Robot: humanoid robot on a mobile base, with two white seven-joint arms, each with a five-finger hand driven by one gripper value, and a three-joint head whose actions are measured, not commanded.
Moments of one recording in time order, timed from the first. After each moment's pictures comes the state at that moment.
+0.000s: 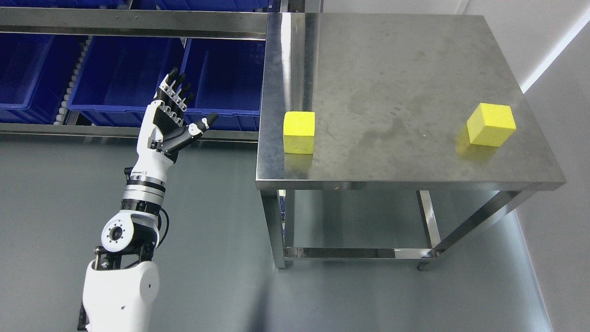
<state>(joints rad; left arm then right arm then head) -0.25 0.00 0.05 -1.63 0.27 0.02 -0.16 0.00 0.00 -0.09 0.00 0.00 -0.10 0.02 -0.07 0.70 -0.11</state>
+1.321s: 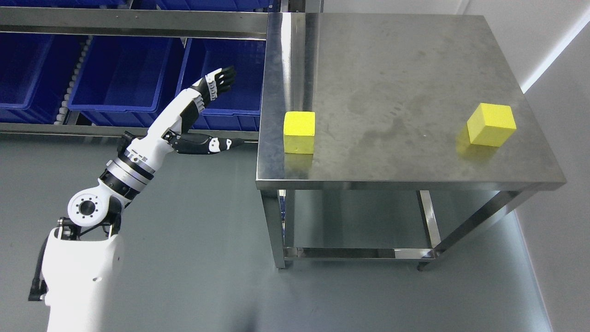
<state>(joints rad) -0.39 0.19 -0.01 -1.56 0.06 -0.17 -0.68 0.00 0.00 -0.09 0.00 0.00 -0.10 0.02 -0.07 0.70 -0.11</state>
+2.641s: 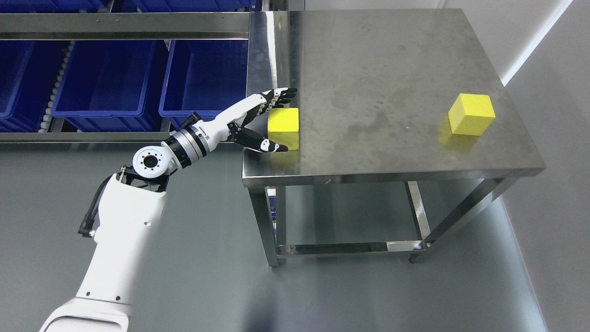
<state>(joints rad) -0.67 0.11 -0.22 -1.13 -0.09 -0.18 -0.73 0.00 0.00 -0.09 0.00 0.01 -0.10 0.02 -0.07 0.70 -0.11</state>
